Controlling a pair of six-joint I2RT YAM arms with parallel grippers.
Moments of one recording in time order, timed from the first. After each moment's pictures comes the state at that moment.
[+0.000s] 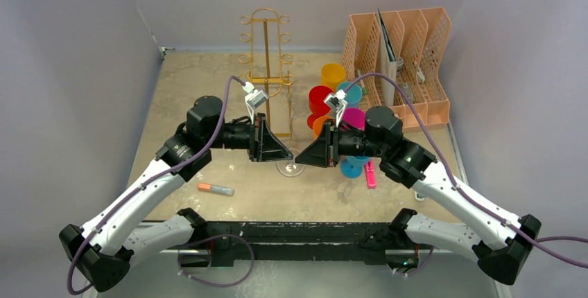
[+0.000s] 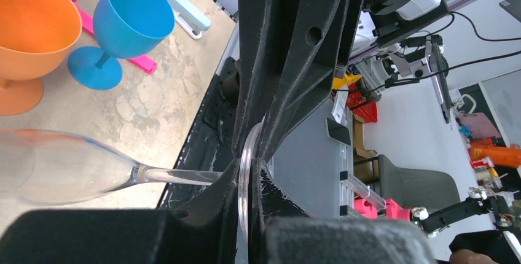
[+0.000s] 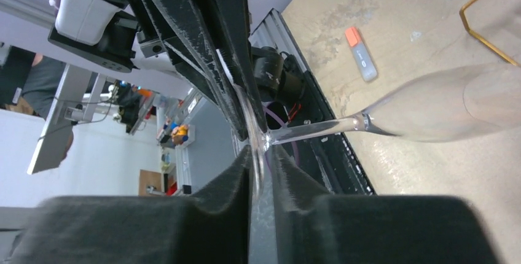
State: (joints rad) left arm -0.64 0.96 0.98 -0.25 0.84 -0.62; right arm 0.80 0.96 0.96 -0.23 -0.60 0.73
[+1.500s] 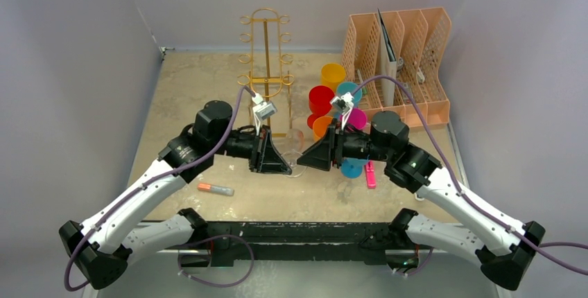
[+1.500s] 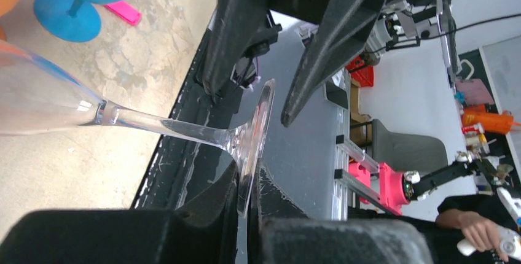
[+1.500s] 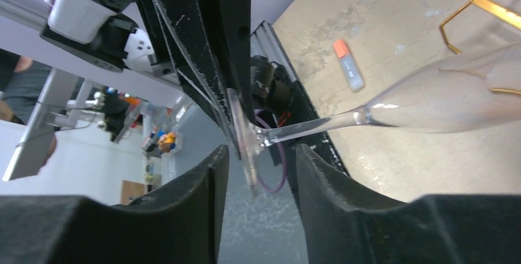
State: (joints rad) left arm -0.69 0.96 0.98 -0.38 0.85 -0.56; right arm 0.80 0.91 0.91 -0.18 -0.57 0.70
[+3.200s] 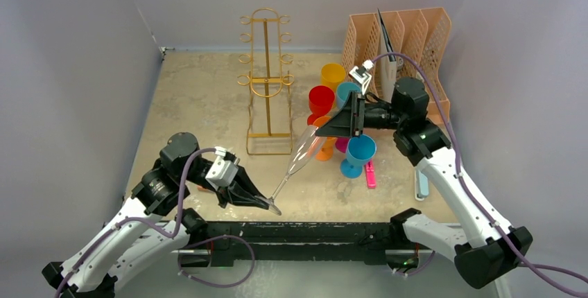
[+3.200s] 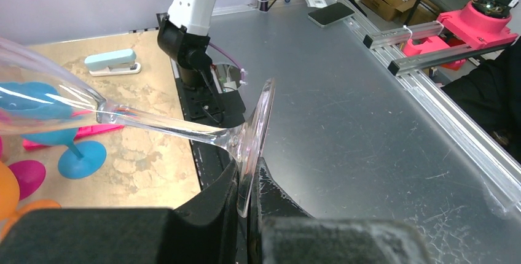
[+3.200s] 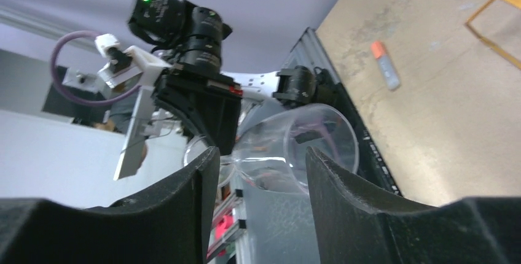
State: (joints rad) left arm -0.70 0.62 0.78 -0.29 1.21 0.05; right arm 0.42 1.02 1.06 -0.23 -1.00 0.87
